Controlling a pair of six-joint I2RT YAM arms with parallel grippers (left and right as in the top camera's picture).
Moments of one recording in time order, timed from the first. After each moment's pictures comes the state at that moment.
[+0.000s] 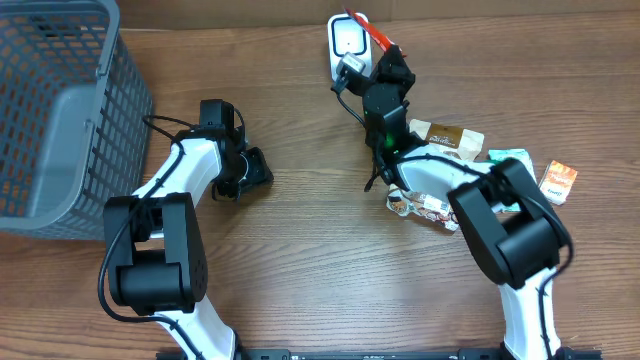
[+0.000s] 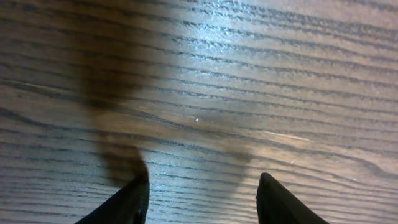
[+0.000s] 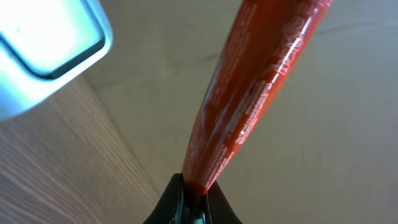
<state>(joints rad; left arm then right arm) 0.03 1.92 1.18 -0.68 0.19 -0.32 0.54 2.18 1.31 0.78 0.71 -1.23</state>
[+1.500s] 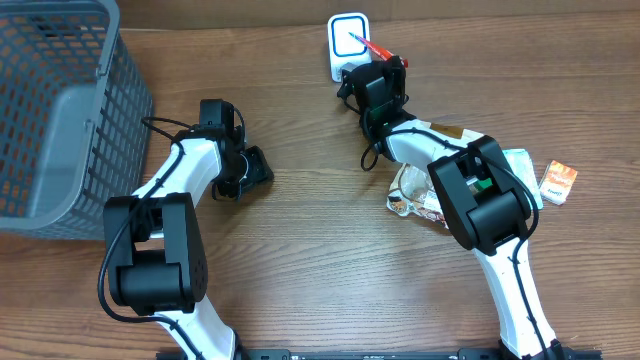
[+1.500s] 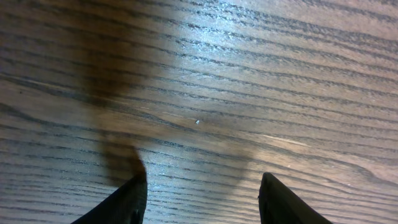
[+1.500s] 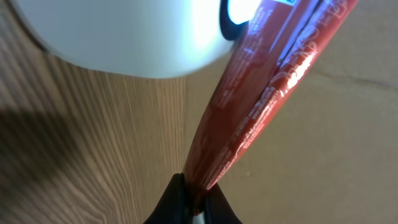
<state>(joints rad) 0.03 1.92 1.18 -0.68 0.20 -0.35 0.49 2.45 1.67 0.33 0.75 -1.41</state>
